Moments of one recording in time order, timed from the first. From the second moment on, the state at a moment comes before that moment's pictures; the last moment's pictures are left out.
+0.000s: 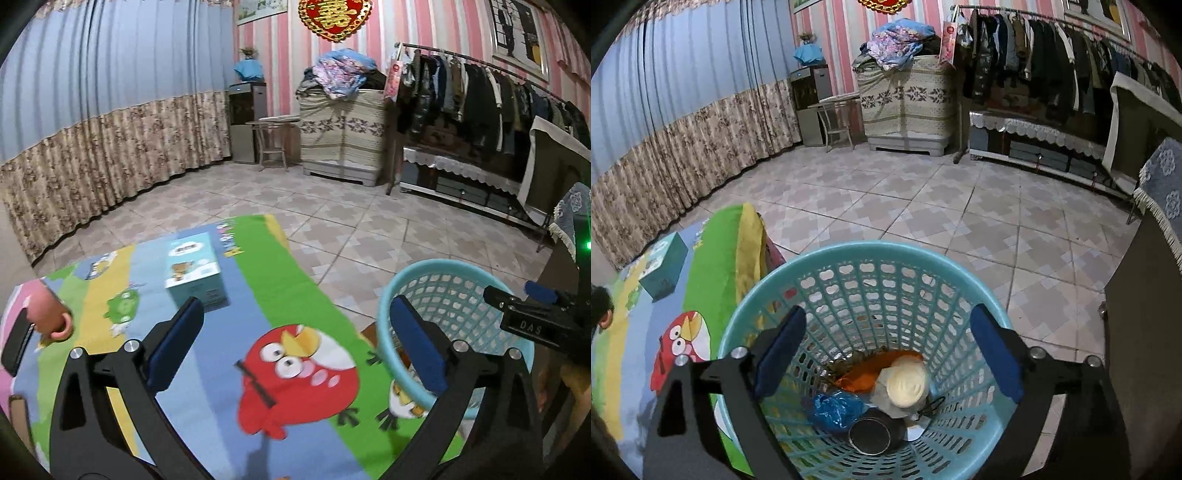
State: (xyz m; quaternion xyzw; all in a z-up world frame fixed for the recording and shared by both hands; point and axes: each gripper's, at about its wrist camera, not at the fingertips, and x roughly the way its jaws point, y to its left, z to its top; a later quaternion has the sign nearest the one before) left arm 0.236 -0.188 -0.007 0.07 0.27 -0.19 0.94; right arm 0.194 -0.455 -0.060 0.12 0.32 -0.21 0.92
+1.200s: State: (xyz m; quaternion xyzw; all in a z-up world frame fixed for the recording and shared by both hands) left arm 0.048 -0.003 0.016 0.01 0.20 -0.01 0.98; right arm 0.053 -0.276 -0.027 0.05 0.24 -0.04 0.97
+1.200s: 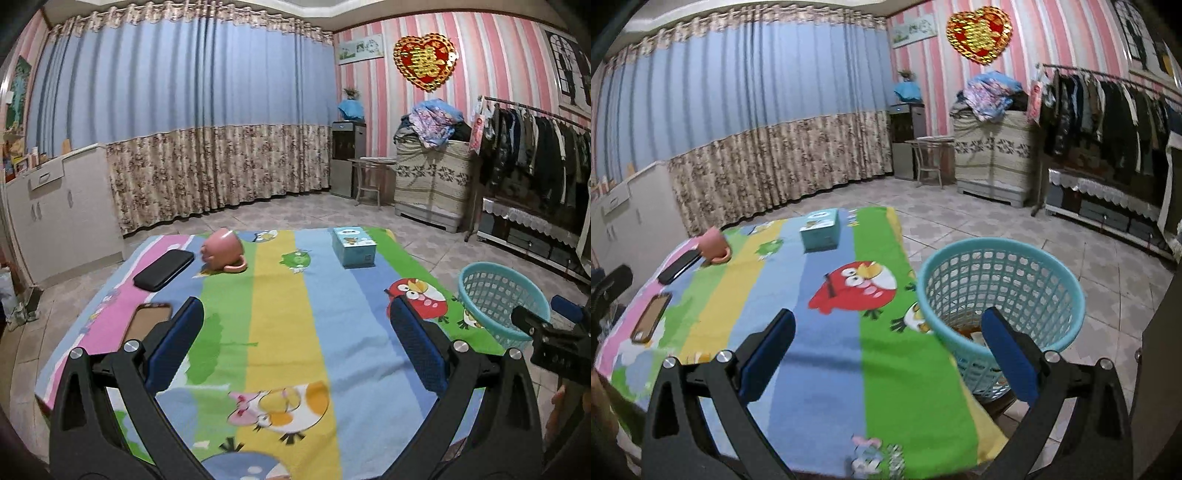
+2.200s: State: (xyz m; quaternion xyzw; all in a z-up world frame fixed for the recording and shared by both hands) left arm 0.022 -0.008 -0.002 0.02 0.18 -0.01 0.98; right arm 0.028 -0.239 -0.026 0.02 0.20 0.00 0.98
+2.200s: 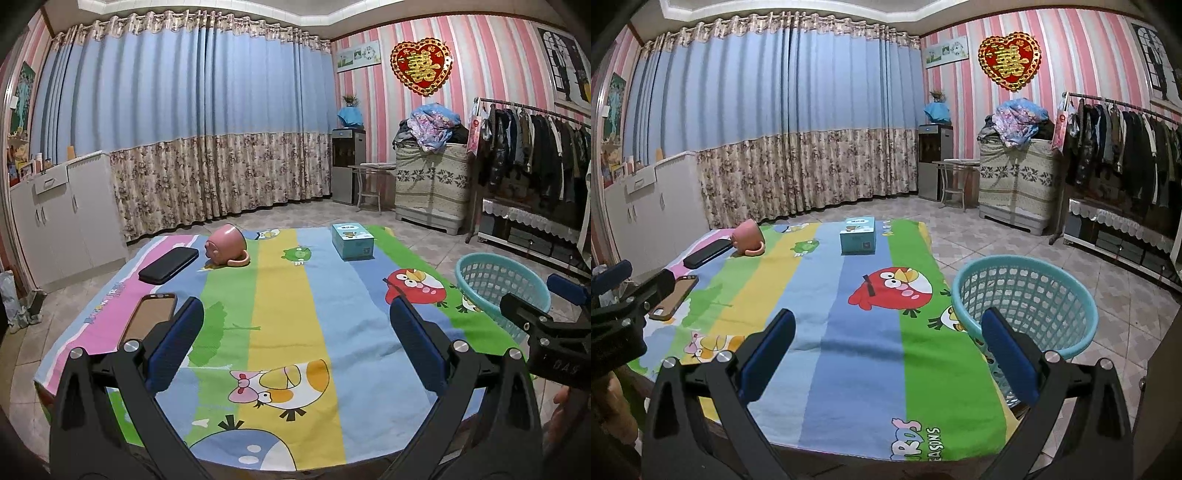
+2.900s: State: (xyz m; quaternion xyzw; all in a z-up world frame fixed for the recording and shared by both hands) left arm 0.022 -0.011 0.000 0.02 0.18 -0.01 0.98; right arm 0.027 -0.236 -0.026 0.01 0.20 0.00 0.98
